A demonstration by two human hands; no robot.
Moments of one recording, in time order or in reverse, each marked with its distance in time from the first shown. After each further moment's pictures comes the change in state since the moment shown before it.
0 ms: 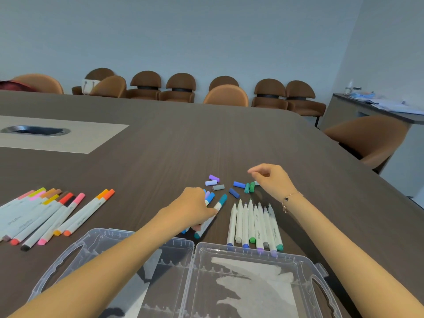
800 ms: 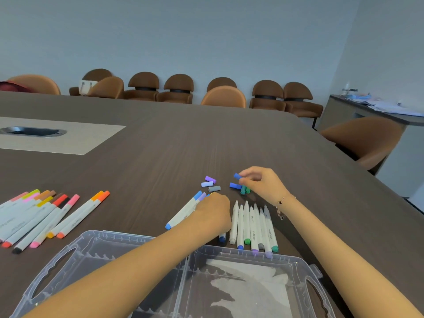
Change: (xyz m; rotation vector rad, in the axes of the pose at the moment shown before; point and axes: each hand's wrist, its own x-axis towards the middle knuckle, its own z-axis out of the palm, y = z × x) left_hand 0.005 0.052 0.026 0.425 -0.027 0.087; right_hand 0.002 0.006 0.006 0.078 -0.101 -0.043
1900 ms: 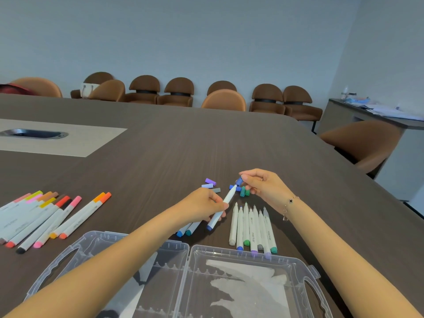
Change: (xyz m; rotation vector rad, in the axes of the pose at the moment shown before) left_hand -0.001 -0.041 -0.008 -0.856 -0.067 0.047; right_hand -0.013 -0.012 -0.005 0.375 -0.035 0.107
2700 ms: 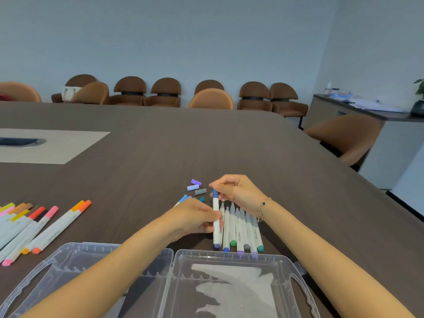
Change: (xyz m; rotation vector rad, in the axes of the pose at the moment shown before) left_hand -0.005 0.001 0.017 -0.376 -0.094 -0.139; right_hand -0.006 0.002 0.023 0.012 -0.165 -0.062
